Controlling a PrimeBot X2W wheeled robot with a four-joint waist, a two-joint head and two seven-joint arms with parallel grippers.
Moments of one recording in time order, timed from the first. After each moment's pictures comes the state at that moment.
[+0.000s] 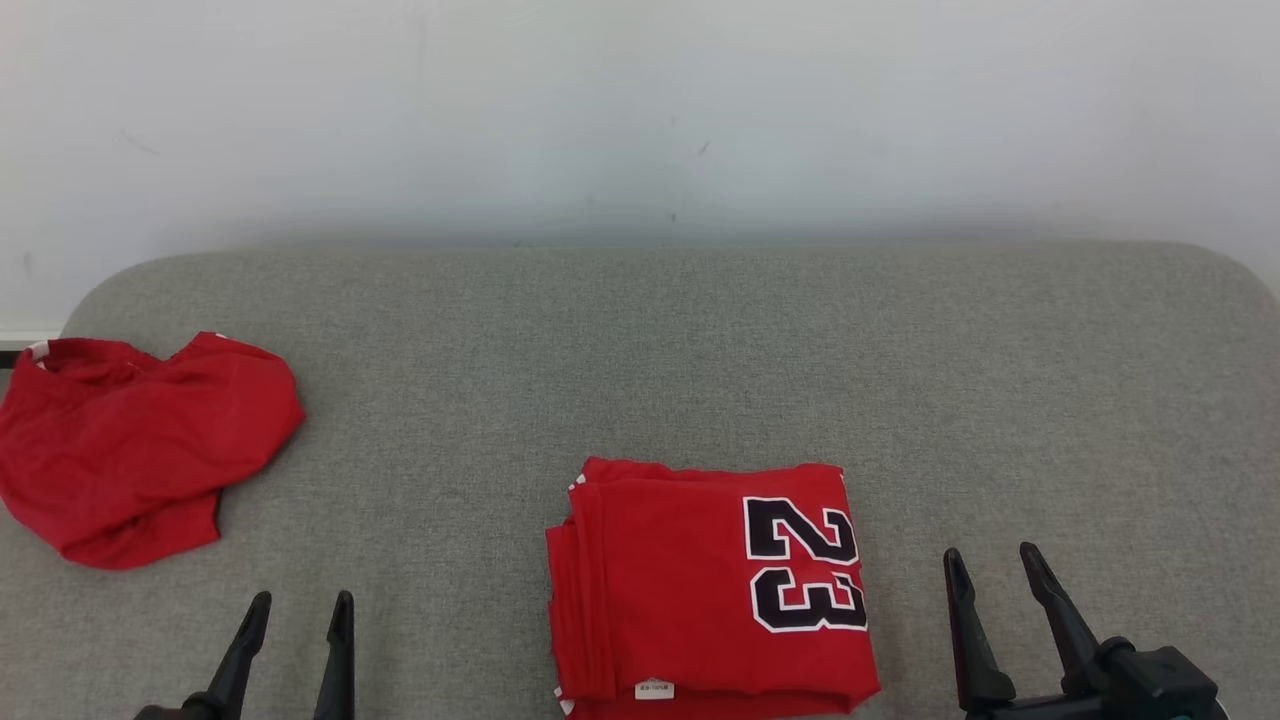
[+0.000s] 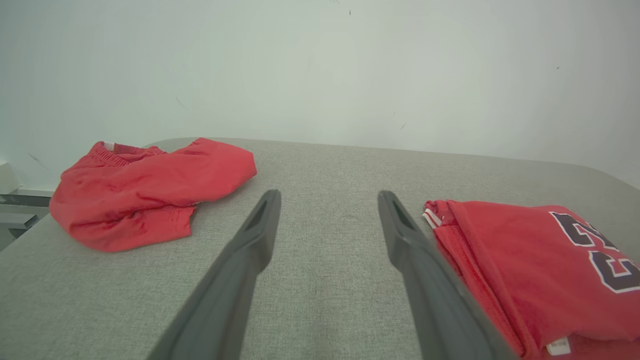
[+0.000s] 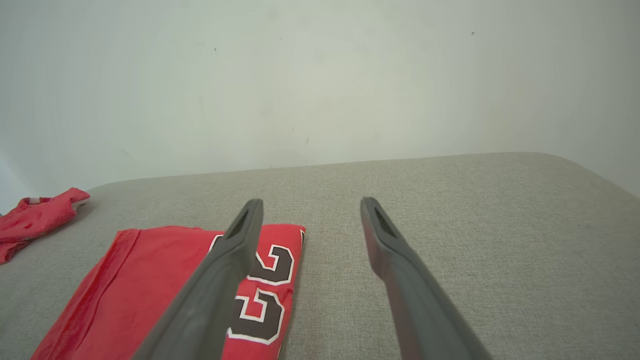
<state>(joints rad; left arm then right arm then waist) 0.07 0.14 0.01 0.11 -0.21 -0.13 -0.26 0.06 -0.07 0.05 0.10 0.19 0.13 -0.22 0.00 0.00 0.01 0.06</state>
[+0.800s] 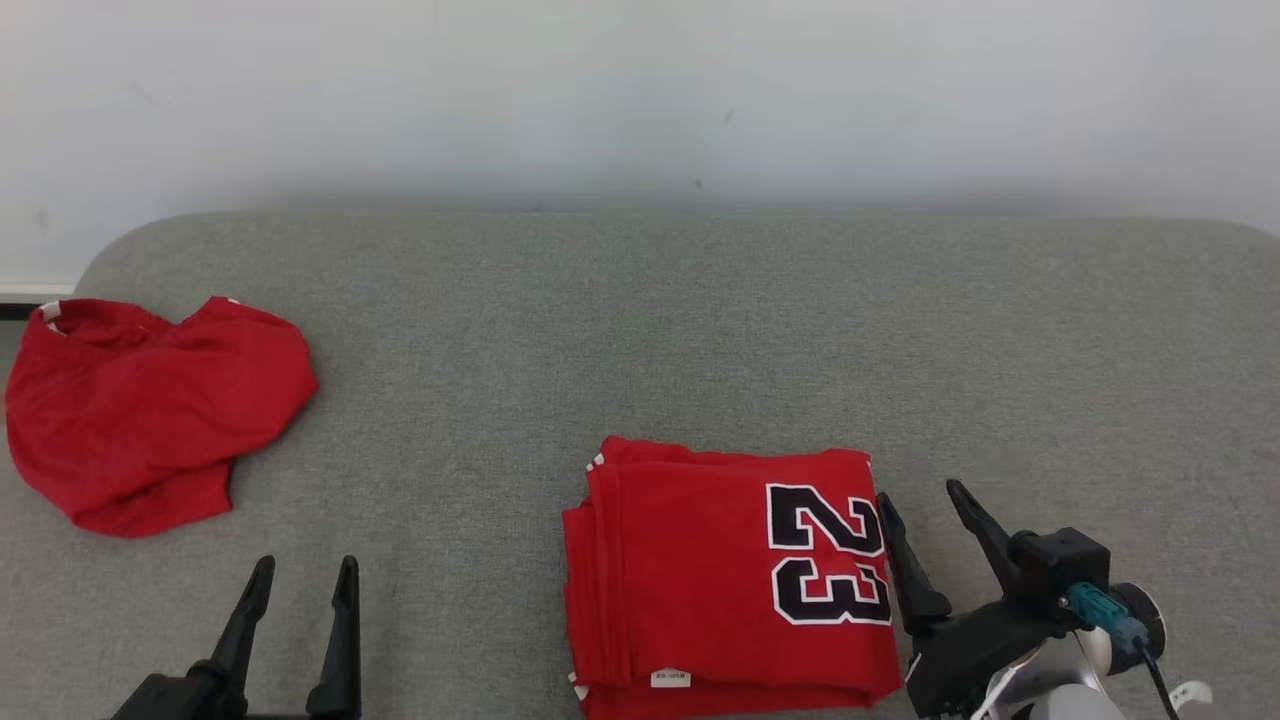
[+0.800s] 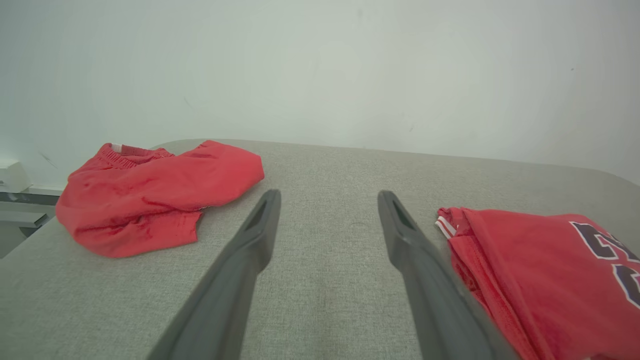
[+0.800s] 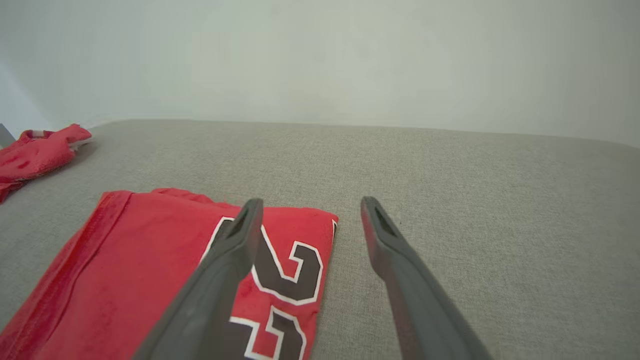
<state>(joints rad) 0.02 0.12 0.02 0.11 -0.19 -0.13 -0.26 -0.17 -0.11 0.15 0.30 0.17 0.13 -0.10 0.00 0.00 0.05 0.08</state>
